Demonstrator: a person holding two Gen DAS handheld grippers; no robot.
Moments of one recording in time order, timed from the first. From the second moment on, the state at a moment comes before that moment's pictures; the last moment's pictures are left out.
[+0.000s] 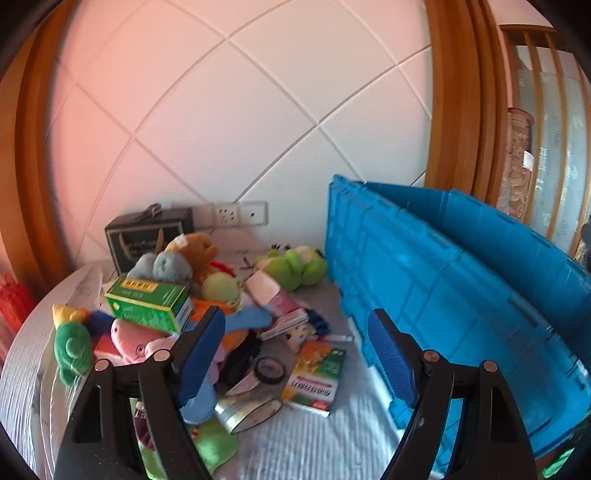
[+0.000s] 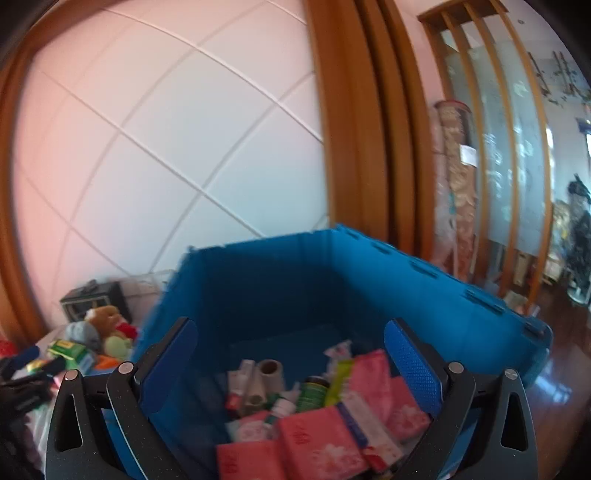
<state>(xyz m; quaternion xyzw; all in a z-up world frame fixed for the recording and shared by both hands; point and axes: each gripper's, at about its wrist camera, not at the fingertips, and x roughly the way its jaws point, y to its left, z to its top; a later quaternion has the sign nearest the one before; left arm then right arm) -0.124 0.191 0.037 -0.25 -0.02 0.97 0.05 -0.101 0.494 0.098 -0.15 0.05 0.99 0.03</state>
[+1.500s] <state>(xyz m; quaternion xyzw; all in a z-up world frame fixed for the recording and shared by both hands) -0.156 0.024 -0.108 -0.42 -0.05 0.90 -0.02 -0.156 0.241 -0.021 -0.30 -0.07 0.92 -0.24</state>
